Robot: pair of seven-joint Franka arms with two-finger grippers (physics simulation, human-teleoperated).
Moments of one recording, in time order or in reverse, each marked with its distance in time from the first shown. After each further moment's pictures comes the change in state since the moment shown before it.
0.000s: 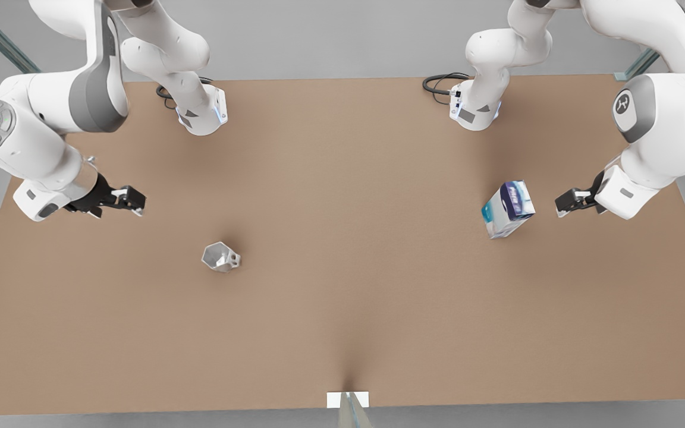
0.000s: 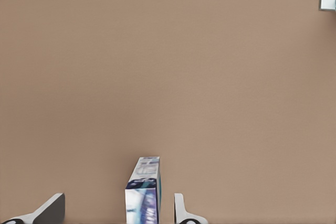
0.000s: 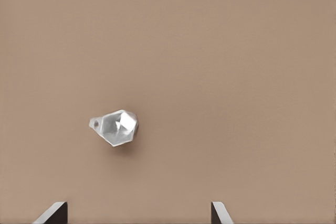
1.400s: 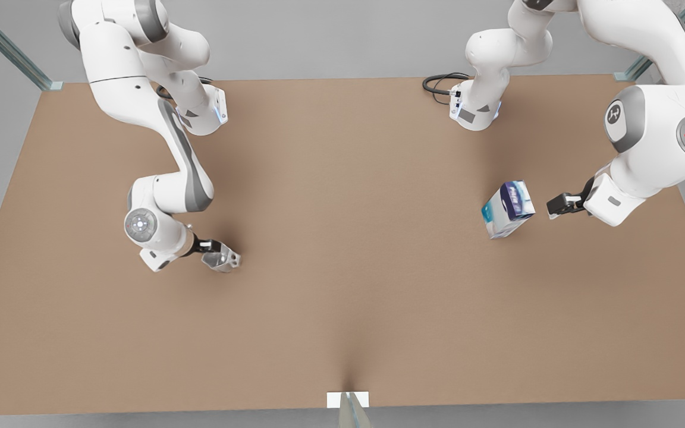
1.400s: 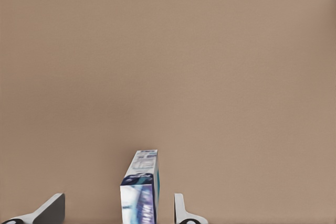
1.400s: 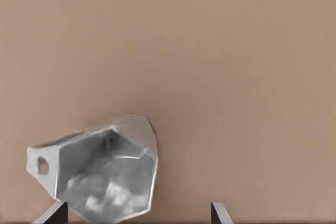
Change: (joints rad) left arm 0.000 0.021 -0.012 -0.016 0.000 -0.011 -0.002; right arm 0.118 0.260 0.002 -0.429 0.054 0.571 0.124
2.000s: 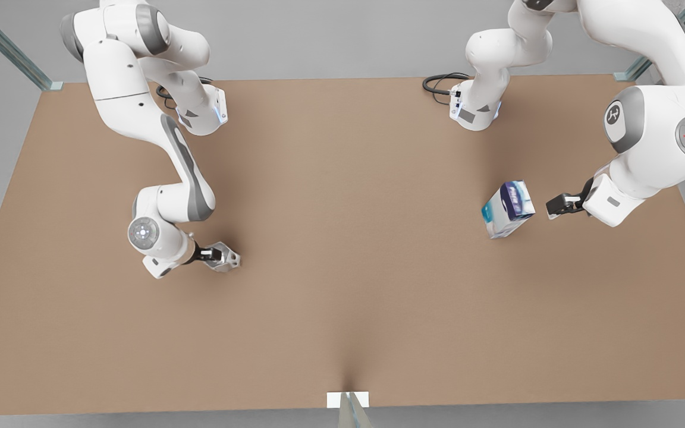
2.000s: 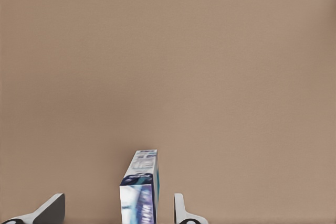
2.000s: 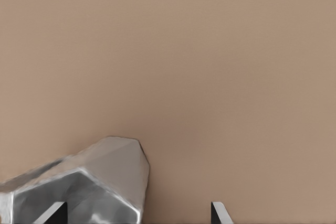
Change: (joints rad) left arm 0.000 0.002 -0.002 0.000 0.000 0.000 0.000; right arm -0.020 0.078 0.000 -0.002 0.012 0.107 -0.021
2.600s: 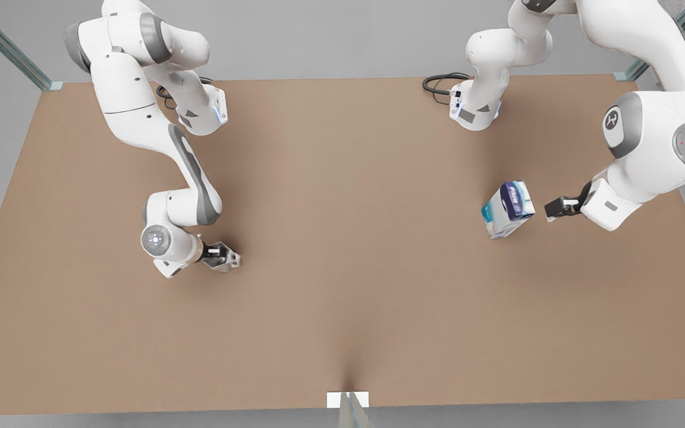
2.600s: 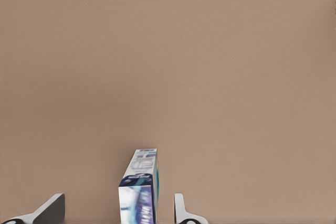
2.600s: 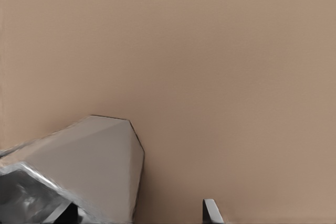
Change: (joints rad) left arm 0.000 0.015 0.000 0.000 -0.001 0.000 -0.006; right arm 0.014 0.058 0.000 -0.009 -0.002 -0.015 0.002
